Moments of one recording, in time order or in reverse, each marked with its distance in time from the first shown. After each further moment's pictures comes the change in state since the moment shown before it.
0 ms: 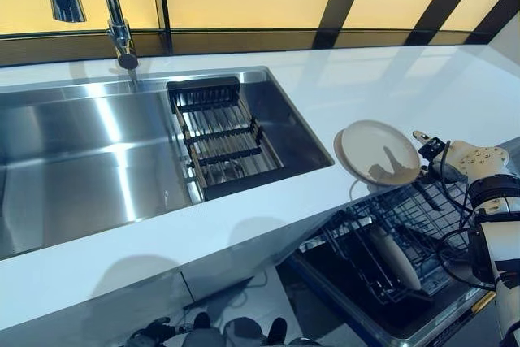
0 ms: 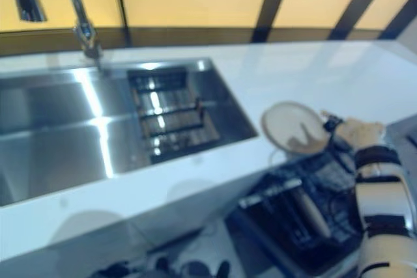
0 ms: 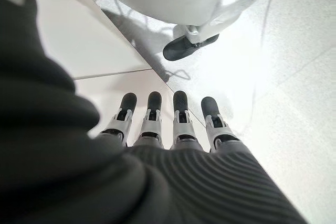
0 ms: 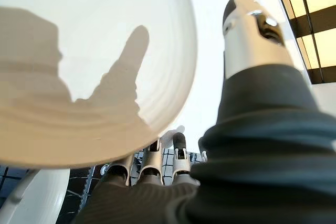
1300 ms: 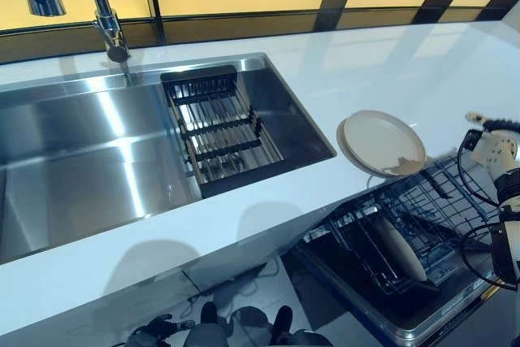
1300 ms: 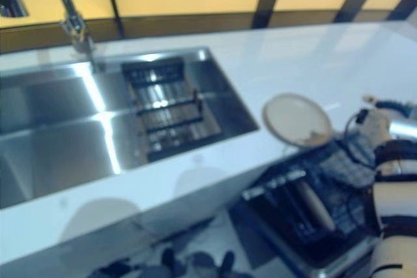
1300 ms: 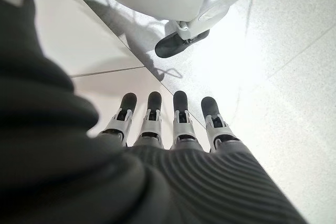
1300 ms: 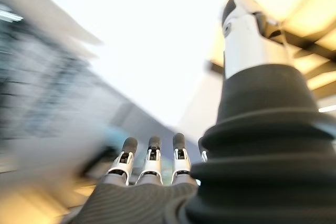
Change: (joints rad) left arm -0.004 0.001 -0.007 -0.017 0.000 0.002 -0.001; right arm 0.023 -0.123 0.053 -0.238 -0.720 -0.208 0.042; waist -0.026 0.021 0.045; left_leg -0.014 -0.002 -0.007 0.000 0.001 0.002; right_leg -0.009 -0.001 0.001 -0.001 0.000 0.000
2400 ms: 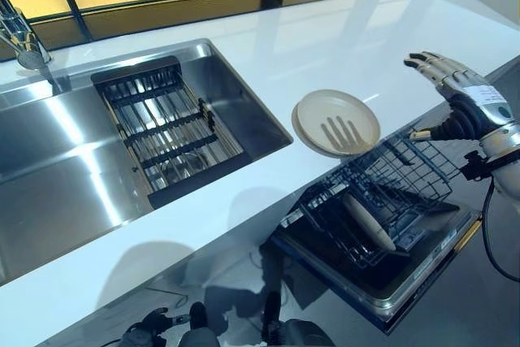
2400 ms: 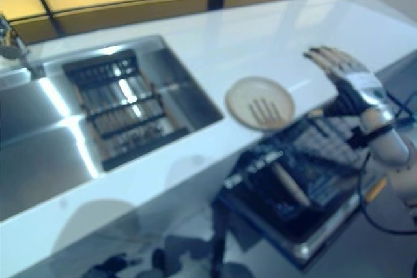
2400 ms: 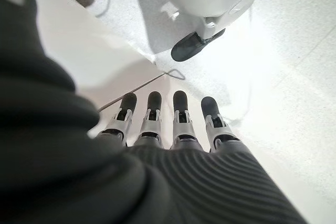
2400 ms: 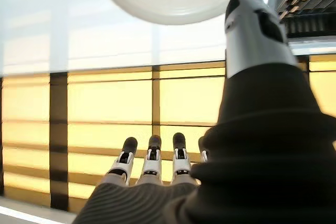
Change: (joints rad) left arm 0.017 0.007 0.097 -0.024 0.062 -0.024 -0.006; right arm 0.683 -0.202 -0.189 -0.954 -0.790 -0.591 0.680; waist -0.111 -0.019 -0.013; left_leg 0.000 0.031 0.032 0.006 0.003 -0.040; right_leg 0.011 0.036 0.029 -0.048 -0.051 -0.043
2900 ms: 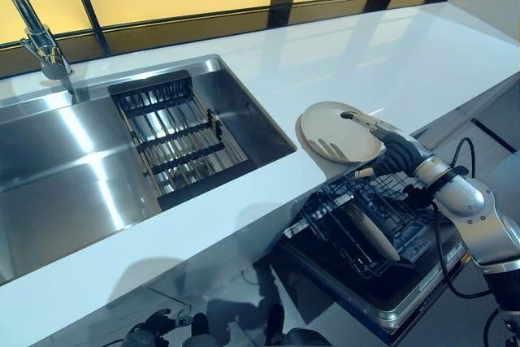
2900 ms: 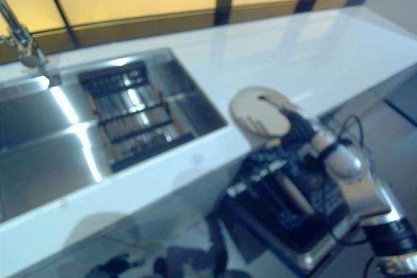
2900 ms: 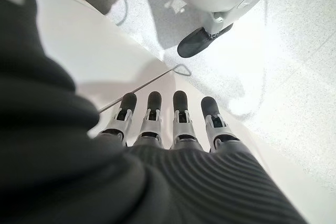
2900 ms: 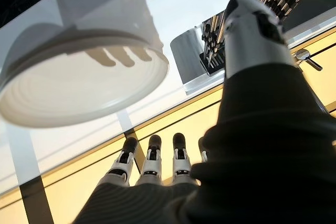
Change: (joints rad) left arm -0.010 -0.015 -0.001 0.003 0.041 0.003 -0.007; right arm -0.004 0.242 0.138 -0.056 0.097 0.133 0.224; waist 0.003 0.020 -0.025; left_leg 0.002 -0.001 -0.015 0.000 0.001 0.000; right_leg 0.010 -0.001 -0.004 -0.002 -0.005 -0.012
